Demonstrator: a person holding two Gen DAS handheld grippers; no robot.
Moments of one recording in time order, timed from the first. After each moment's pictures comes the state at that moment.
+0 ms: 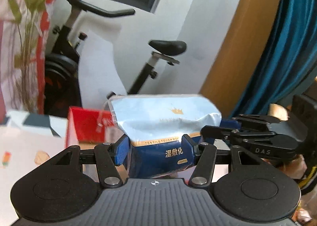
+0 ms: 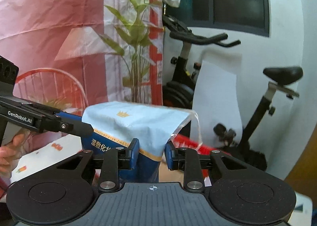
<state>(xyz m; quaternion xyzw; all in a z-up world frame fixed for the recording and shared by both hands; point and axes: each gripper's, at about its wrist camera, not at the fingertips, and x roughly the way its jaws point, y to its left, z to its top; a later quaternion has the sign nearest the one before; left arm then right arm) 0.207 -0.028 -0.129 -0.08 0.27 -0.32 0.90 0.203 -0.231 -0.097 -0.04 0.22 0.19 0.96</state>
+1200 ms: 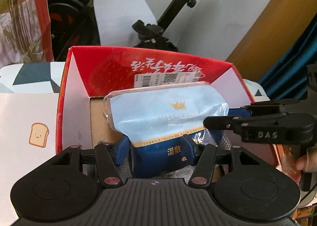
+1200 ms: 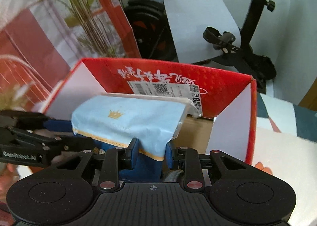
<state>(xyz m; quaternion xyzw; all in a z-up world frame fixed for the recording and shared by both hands) 0.346 -0.051 -0.203 -0.02 0.49 -0.26 0.83 0.358 -0.237 -0.222 0.08 0.48 0.11 0.87</state>
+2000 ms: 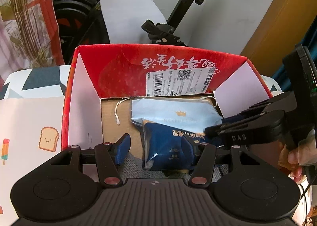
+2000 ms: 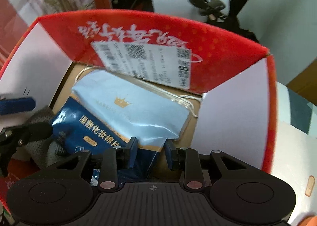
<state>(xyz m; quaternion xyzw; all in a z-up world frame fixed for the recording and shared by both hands) 0.351 -0.059 -0.214 0.02 0.48 -0.22 0.85 0.391 -0.222 -0.269 0.03 0.57 0.04 0.82</state>
